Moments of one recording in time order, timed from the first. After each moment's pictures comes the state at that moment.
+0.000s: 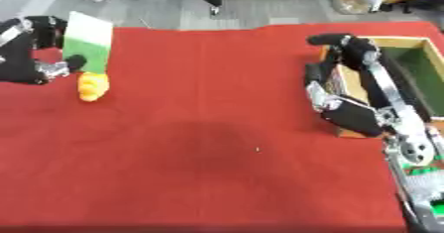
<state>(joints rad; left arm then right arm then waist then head) -0.48 0.62 -0.24 -1.60 0.26 0.04 -0.31 -0.40 -0.37 0.22 -1.97 0.28 -0.21 0.18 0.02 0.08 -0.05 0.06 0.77</state>
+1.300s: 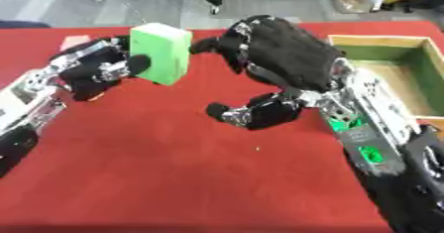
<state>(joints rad) -0.65 0.59 -0.53 -1.61 0.65 0.20 -0.30 -0.61 -0.35 0.43 -1.90 0.97 -0.31 0.27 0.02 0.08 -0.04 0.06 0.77</state>
